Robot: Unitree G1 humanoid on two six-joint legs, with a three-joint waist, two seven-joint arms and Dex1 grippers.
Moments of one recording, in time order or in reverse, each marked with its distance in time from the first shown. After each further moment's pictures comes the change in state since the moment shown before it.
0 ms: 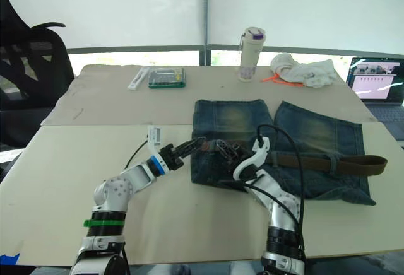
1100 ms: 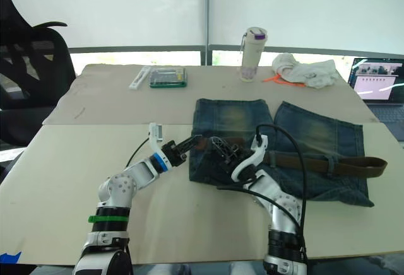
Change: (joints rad) left arm -0.030 -0.022 0.009 0.035 0.030 -0.042 0.017; right arm 0.035 -0.064 0.071 -0.053 0.011 -0.016 0.086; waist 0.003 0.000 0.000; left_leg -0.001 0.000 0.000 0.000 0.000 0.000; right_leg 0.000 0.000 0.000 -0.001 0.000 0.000
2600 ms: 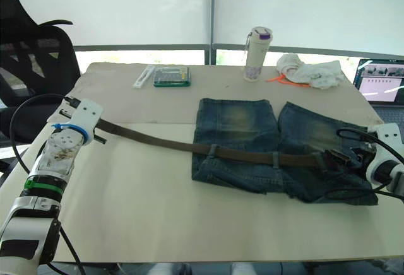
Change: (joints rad) left arm -0.210 0.617 -0.209 0.494 0.883 -0.592 0.297; right arm 0.047 -0.951 -0.115 0.369 -0.629 -0.145 0.554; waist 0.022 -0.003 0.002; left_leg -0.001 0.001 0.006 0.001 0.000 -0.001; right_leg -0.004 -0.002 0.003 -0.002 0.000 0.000
